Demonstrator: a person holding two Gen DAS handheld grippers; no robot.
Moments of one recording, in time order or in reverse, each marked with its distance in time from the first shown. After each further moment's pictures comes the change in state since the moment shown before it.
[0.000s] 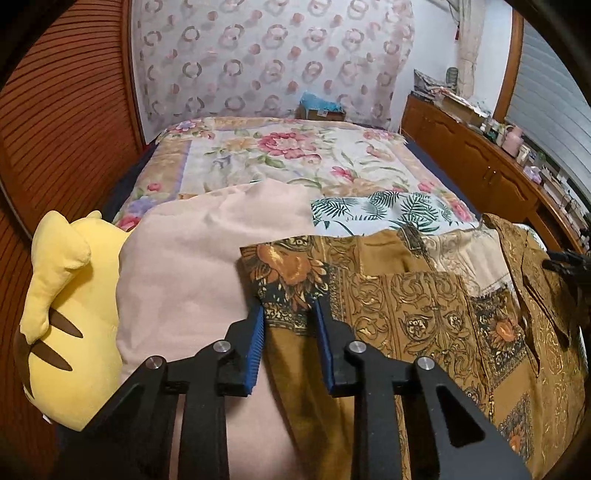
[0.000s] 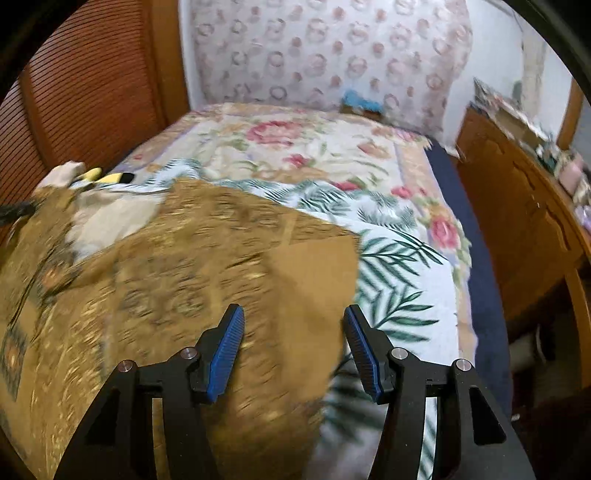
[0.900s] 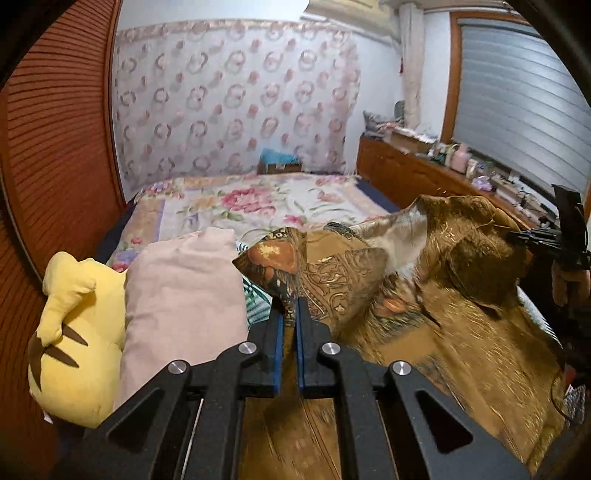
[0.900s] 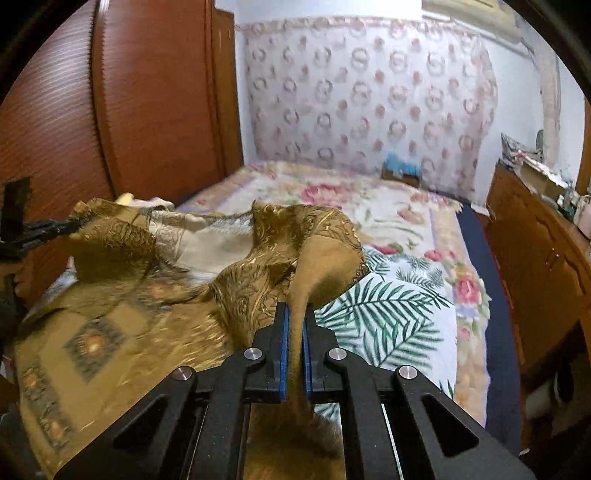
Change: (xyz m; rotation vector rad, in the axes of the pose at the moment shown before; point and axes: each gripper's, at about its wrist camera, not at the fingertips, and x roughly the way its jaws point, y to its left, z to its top) left arm -0.135 -0.049 -0.060 0.098 -0.237 -0.109; right arm -0.126 0.012 -0.062 -0.095 -0.282 0.157
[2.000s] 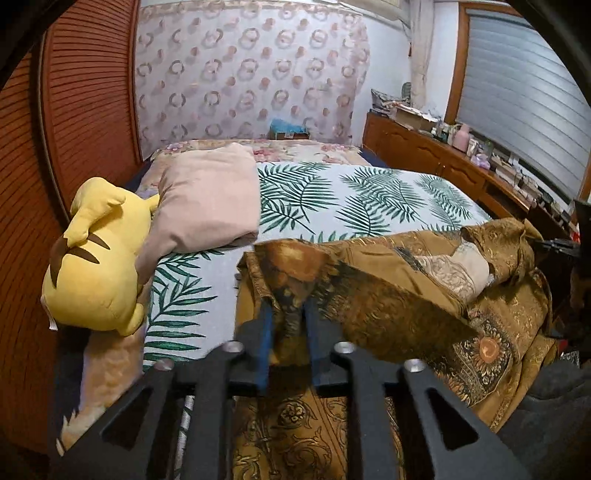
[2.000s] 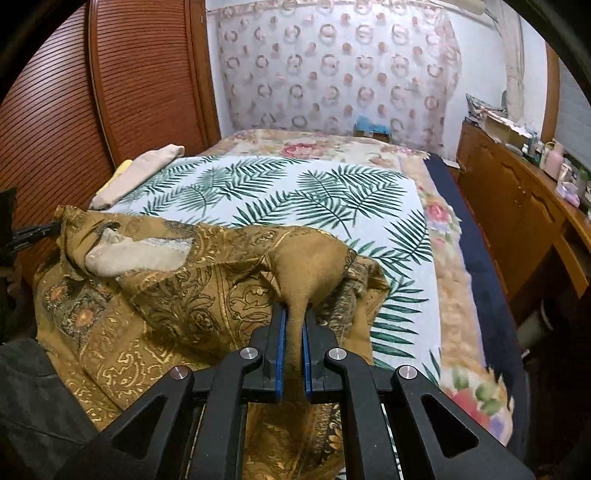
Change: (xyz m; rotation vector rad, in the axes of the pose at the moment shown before) left arm -0.073 -0.003 -0.117 -0.048 0.097 0.030; right arm -0.125 0.048 -0.109 0.092 0.128 -0.099
